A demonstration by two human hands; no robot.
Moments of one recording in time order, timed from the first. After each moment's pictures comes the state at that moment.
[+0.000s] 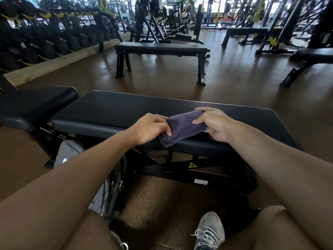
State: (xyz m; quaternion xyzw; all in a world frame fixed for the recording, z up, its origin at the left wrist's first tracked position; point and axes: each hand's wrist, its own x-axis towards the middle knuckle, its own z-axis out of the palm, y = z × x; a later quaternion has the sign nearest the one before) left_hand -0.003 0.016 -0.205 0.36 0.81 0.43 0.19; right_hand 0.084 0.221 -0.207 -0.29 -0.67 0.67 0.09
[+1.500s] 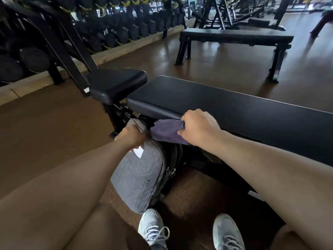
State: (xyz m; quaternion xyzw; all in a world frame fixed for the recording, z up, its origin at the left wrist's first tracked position) left_hand -0.075 -0.197 -0.276 -0.08 0.96 0.24 0.12; right_hand -0.008 0.020 -0.224 0.01 -0.99 0.10 0.05
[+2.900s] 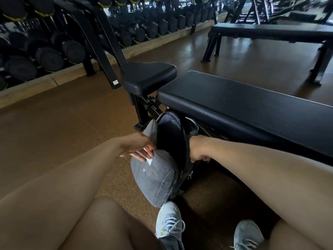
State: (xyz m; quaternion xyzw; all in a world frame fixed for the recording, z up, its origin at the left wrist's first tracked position) left_hand -0.033 -0.284 -0.274 -0.07 0.85 0.42 0.30; right_hand -0.017 -0.051 -0.273 0.05 -0.96 0.09 -0.27
